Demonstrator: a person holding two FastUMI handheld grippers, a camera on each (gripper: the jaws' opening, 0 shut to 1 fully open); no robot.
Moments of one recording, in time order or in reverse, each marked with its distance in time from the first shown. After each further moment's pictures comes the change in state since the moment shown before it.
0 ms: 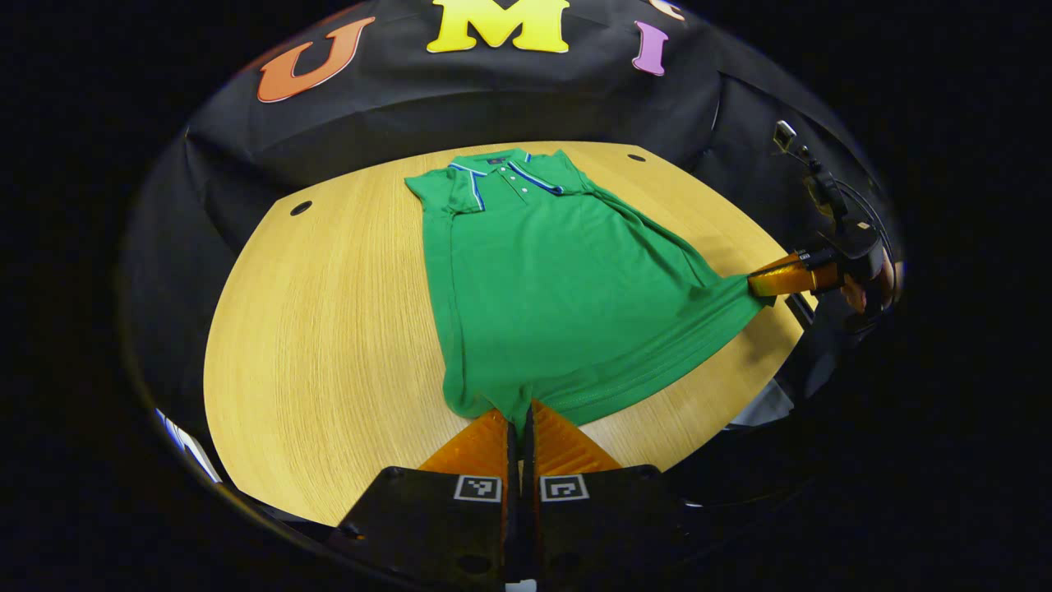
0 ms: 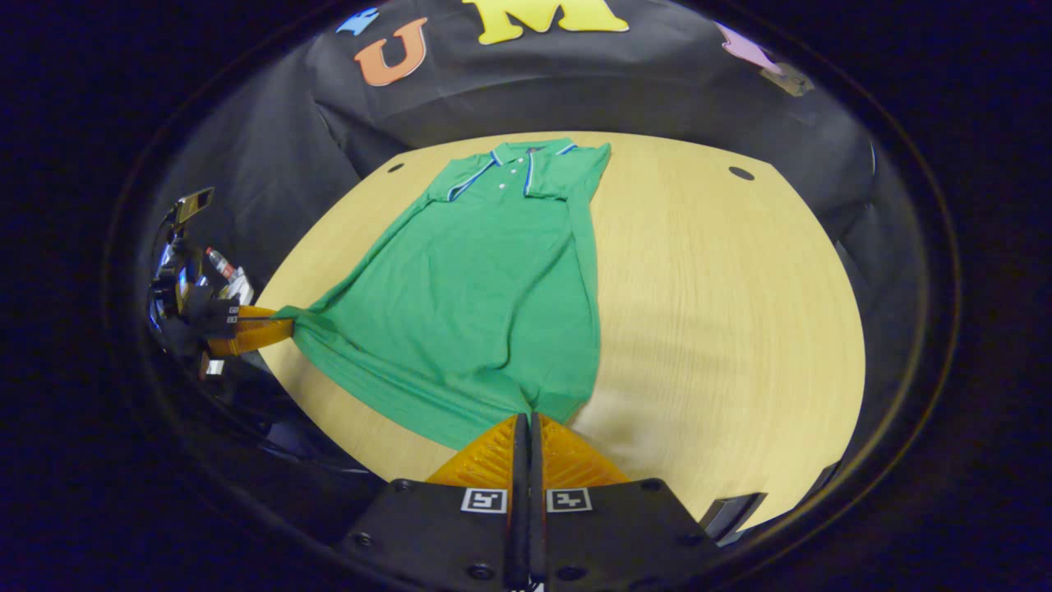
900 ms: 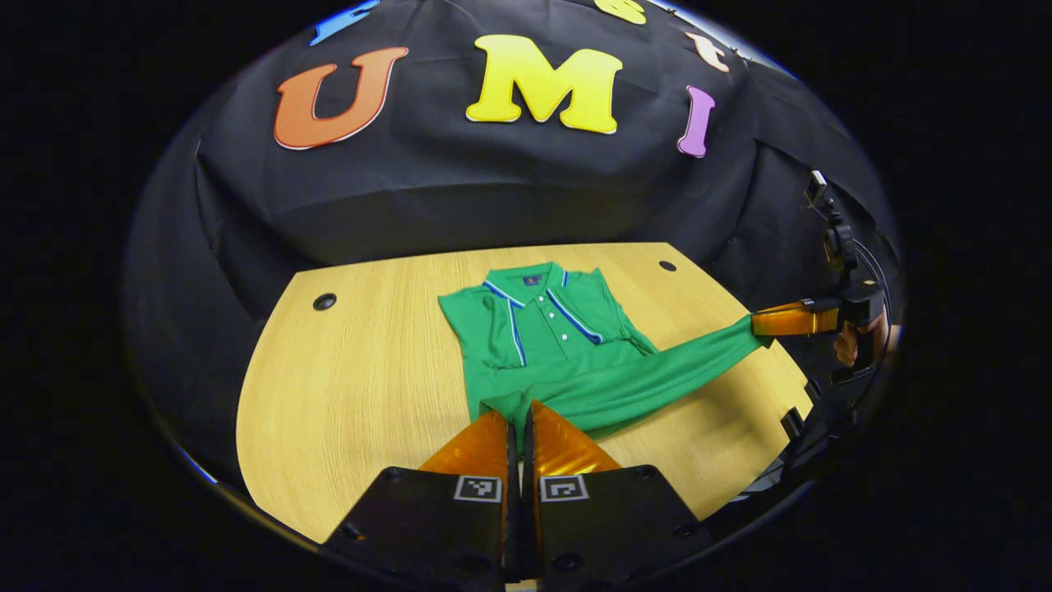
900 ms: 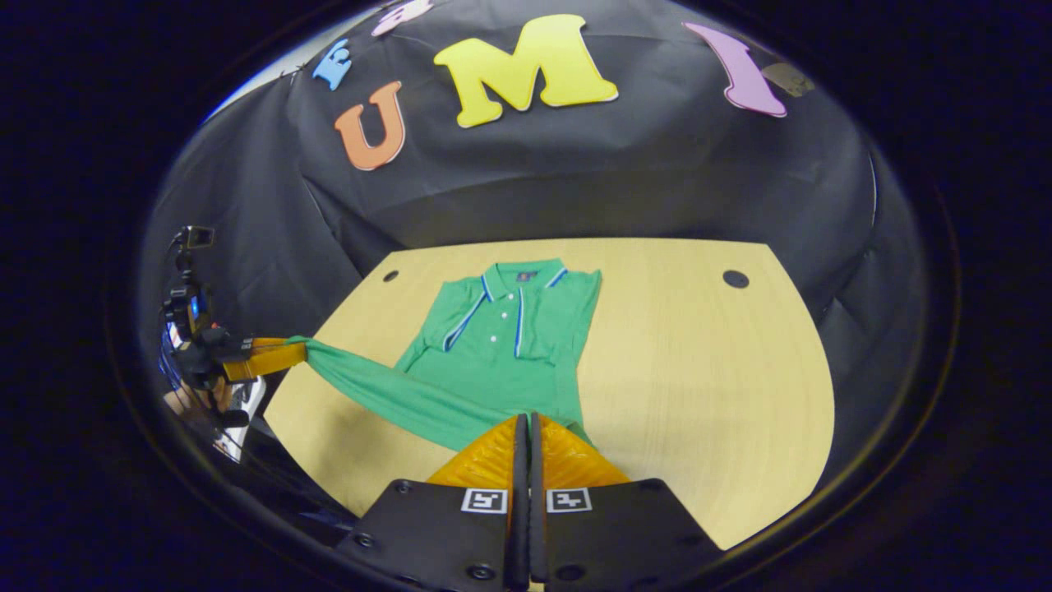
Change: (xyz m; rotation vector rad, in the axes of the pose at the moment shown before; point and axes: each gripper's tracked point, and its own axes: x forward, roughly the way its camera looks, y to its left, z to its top) left arm -0.006 0.054 0.187 -0.043 -0.244 0.030; right arm -0.028 -0.010 0.200 0.038 -0.263 0.028
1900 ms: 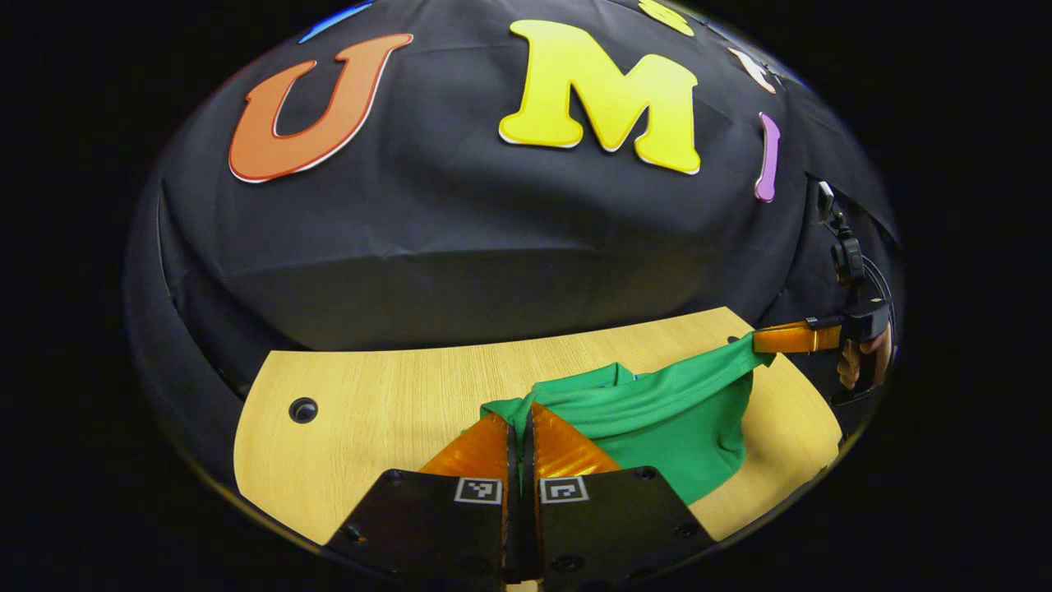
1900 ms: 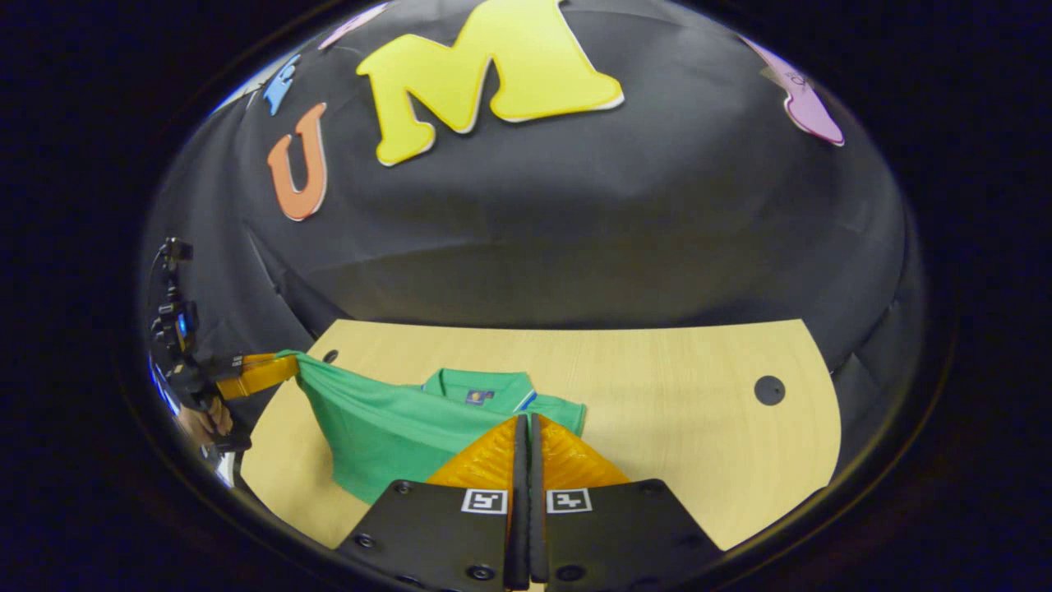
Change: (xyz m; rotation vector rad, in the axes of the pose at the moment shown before) left arm 0.190 0.080 0.128 -0.023 -0.132 0.052; right arm 0.188 -0.052 0.163 0.036 -0.088 -0.065
